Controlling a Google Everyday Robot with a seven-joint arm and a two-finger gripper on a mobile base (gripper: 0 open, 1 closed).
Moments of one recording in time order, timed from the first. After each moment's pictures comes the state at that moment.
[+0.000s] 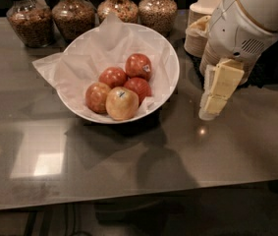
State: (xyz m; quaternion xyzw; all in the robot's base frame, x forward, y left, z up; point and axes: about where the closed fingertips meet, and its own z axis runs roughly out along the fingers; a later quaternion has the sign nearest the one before) arm 0.476 -0.117 0.974 -0.70 0.67 0.02 0.24
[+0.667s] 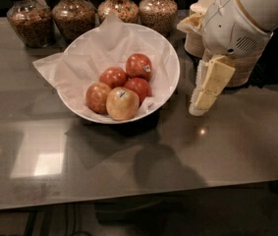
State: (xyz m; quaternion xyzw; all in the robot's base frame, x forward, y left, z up) arm 0.483 -0.101 0.980 -0.70 0.65 0.05 0.28
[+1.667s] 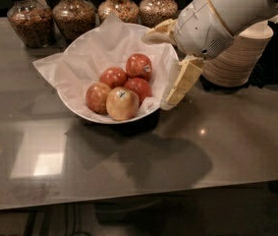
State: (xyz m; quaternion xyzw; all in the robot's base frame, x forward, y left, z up) arm 0.490 -0.043 0.972 -0.75 0.56 0.17 0.32
